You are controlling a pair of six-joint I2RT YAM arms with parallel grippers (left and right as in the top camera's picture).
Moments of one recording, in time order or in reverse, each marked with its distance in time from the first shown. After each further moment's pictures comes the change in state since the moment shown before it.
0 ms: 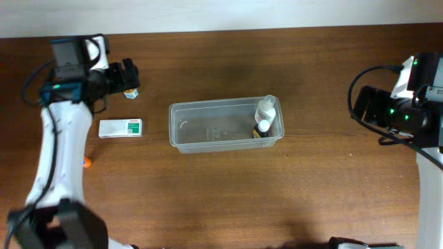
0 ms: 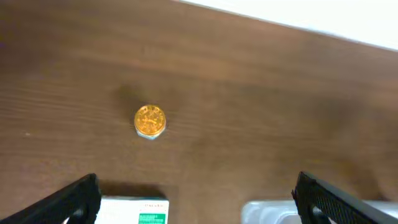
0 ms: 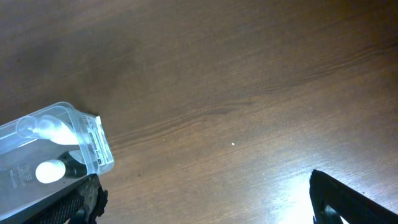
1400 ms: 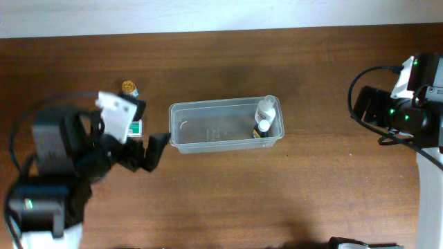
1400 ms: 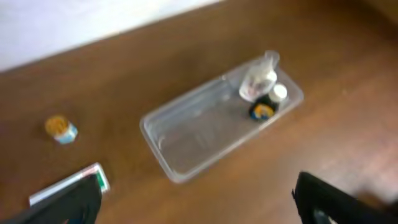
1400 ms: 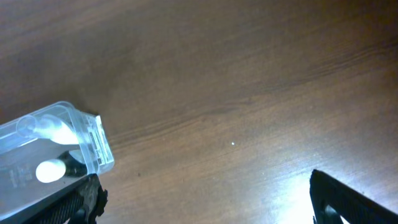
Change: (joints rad) left arm -0.122 -0.653 -0.136 -0.397 0.298 0.388; right arm 0.000 -0.001 0.000 0.000 0.000 0.000
